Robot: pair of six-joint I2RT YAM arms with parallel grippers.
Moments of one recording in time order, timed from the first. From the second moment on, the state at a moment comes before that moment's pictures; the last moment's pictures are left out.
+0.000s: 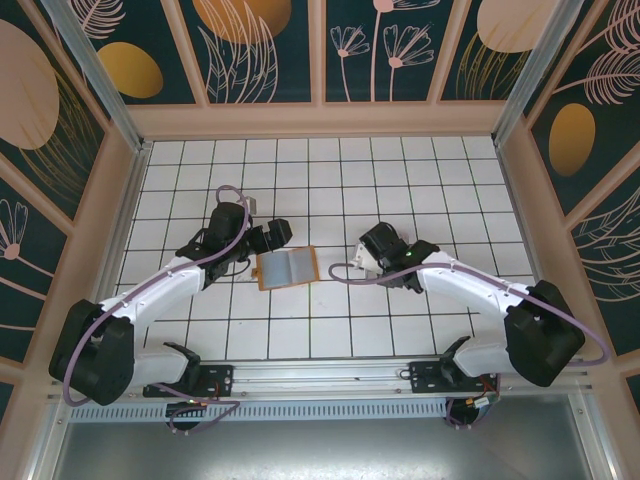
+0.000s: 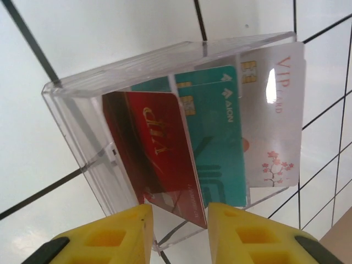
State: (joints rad) left arm -0.46 1.29 0.71 -0.09 0.17 -0.71; right arm 0.73 1.33 0.80 -0.63 0.40 -0.65
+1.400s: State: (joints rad) left arm -0.46 1.23 0.65 -0.09 0.17 -0.71; right arm 0.68 1.46 0.89 -0.60 0.50 -0.46
